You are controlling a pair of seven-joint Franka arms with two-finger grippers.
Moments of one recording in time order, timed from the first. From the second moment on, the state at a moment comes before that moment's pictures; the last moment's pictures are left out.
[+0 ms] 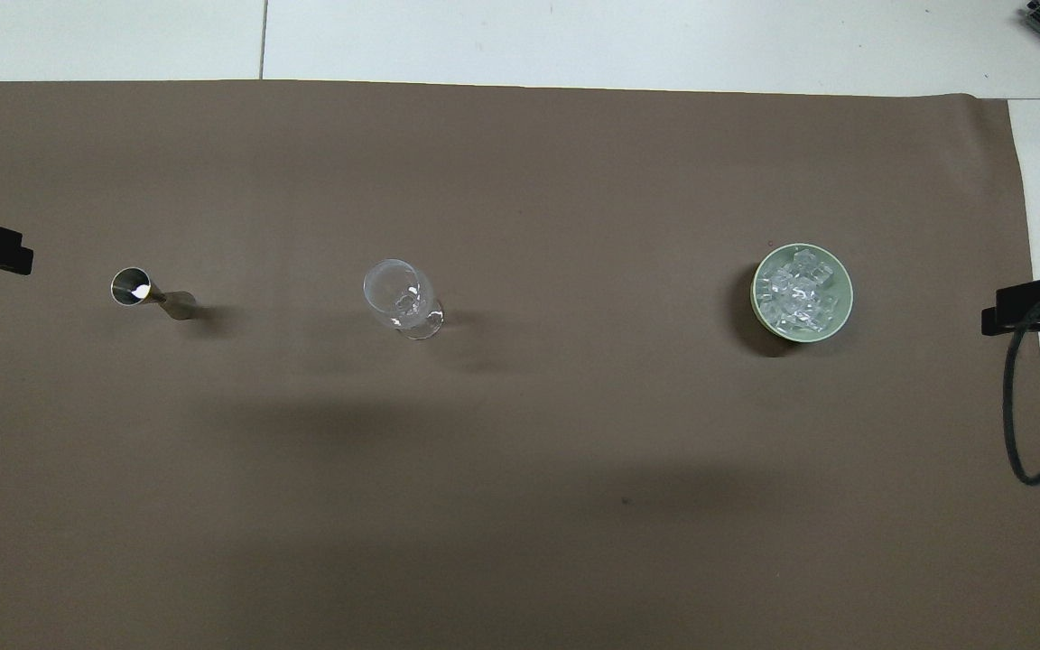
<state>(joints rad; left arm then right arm) 0.07 0.05 -0.08 -1.47 0.01 1.56 0.11 0.09 -0.08 -0.14 -1.59 0.00 1.50 0.09</state>
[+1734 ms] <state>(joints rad) 0.13 0.09 -0.08 -1.47 0.01 1.58 0.26 0.09 -0.08 -0.14 -1.59 0.00 1.50 0.09</state>
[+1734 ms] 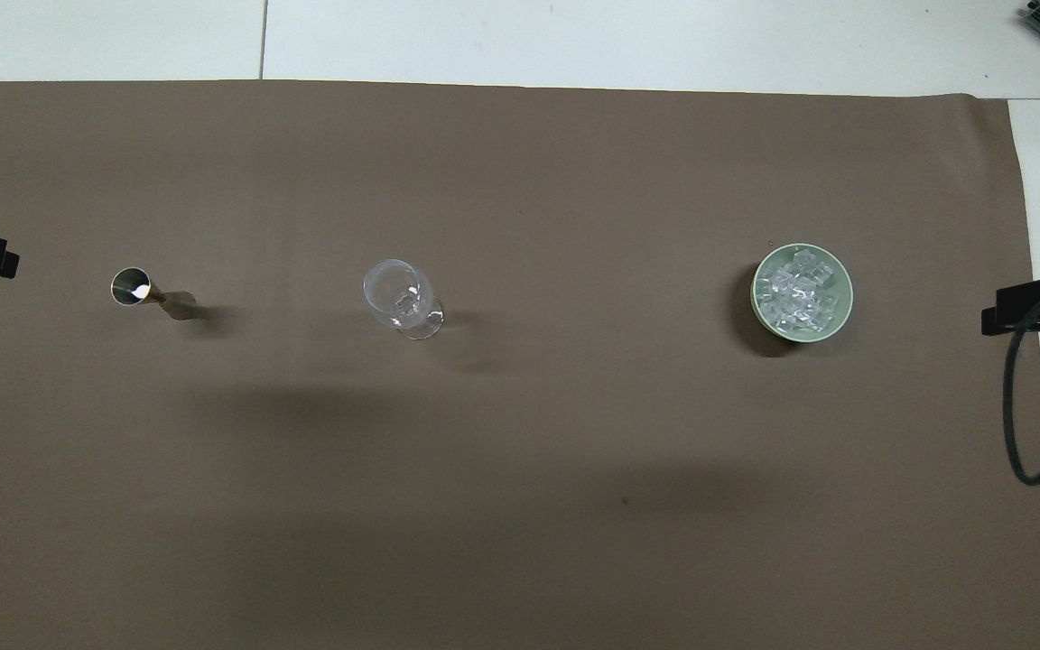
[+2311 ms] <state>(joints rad) 0.23 0.13 -0.08 -1.48 -0.03 1.68 0.68 0.09 -0.08 -0.14 -1.59 0.00 1.50 0.09</state>
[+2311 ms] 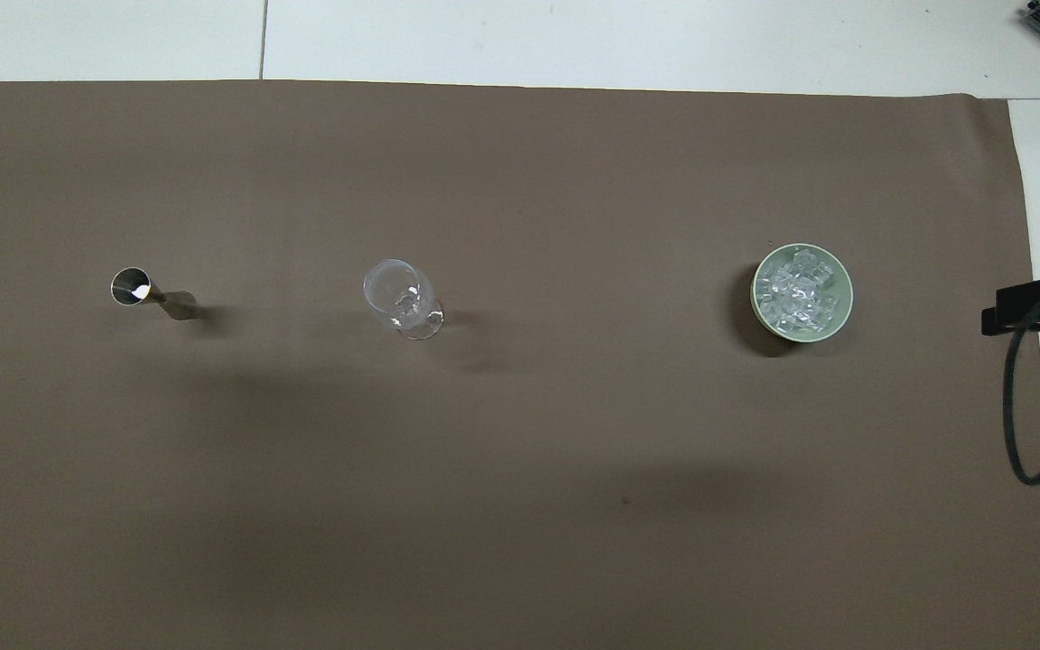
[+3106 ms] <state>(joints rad) 0.40 0.27 -0.08 -1.50 -0.37 1.68 1.34 0.09 -0.08 -0.14 -1.59 0.00 1.50 0.09</state>
